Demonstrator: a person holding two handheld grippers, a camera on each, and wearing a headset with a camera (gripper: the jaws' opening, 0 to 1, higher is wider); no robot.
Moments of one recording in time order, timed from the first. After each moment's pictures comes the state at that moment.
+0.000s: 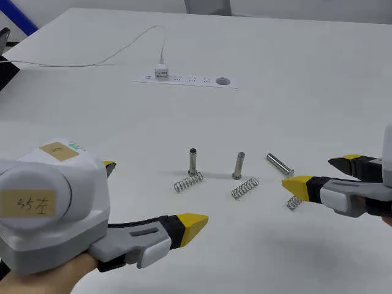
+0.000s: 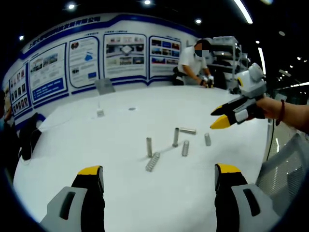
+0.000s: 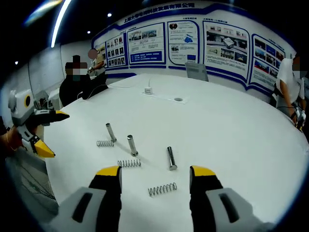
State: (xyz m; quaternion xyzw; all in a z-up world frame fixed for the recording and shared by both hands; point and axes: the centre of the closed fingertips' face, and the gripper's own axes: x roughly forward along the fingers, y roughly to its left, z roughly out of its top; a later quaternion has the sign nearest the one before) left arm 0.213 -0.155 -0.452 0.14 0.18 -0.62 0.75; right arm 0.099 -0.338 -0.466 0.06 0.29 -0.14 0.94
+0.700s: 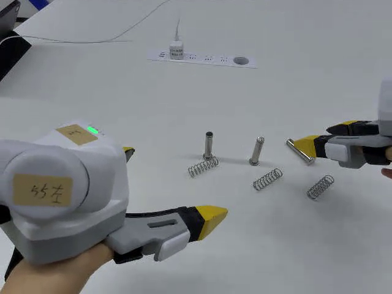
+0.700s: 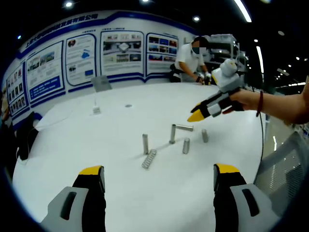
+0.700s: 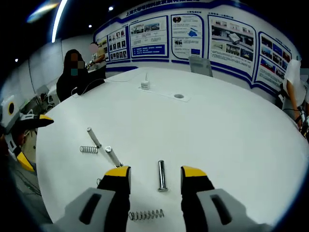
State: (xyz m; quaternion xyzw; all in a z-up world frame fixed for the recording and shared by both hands) left arm 0.208 -0.156 -0.459 0.14 0.19 -0.63 0.74; right arm 0.143 -0.374 -0.489 0.05 0.32 -0.13 0.94
